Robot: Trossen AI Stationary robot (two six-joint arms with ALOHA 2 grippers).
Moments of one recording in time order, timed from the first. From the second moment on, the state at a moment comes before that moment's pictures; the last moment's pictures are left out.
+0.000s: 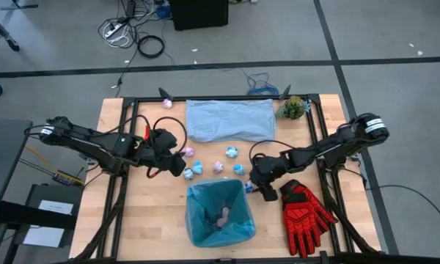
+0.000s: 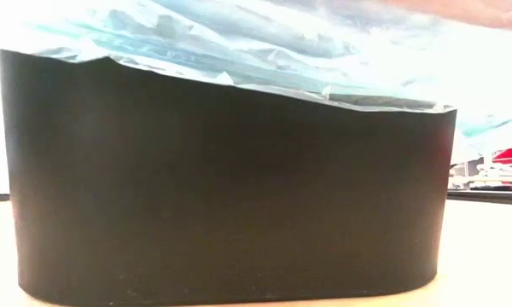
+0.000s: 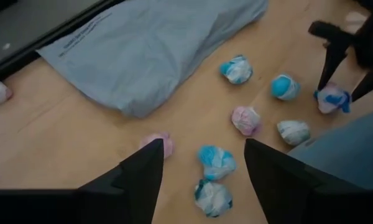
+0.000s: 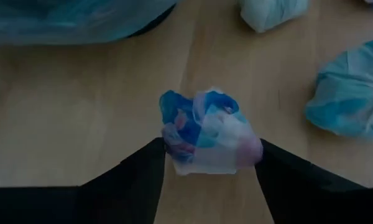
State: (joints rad) left arm -0.27 1.16 1.08 -0.91 -0.59 -0.90; right arm 0.19 1.50 0.60 0.16 -0.08 0.05
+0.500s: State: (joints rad) left arm -0.29 1.18 1.08 -0.97 -0.54 -1.04; right arm 0.15 1.46 0.60 0.14 -0.09 0.11
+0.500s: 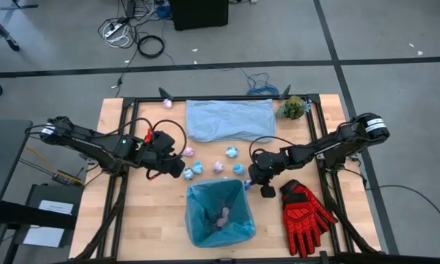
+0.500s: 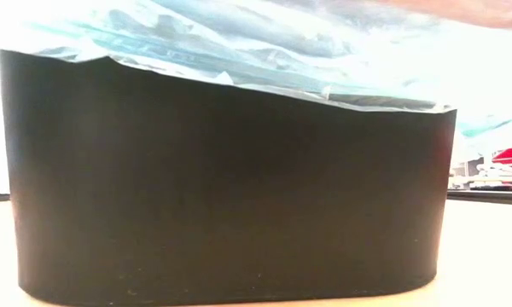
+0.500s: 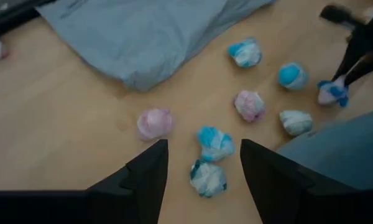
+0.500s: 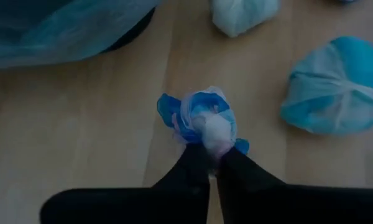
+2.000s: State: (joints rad) left arm -0.43 1.28 1.01 -0.94 -0.45 -0.63; right arm 0.22 1.46 1.40 -0.28 -0.39 -0.12
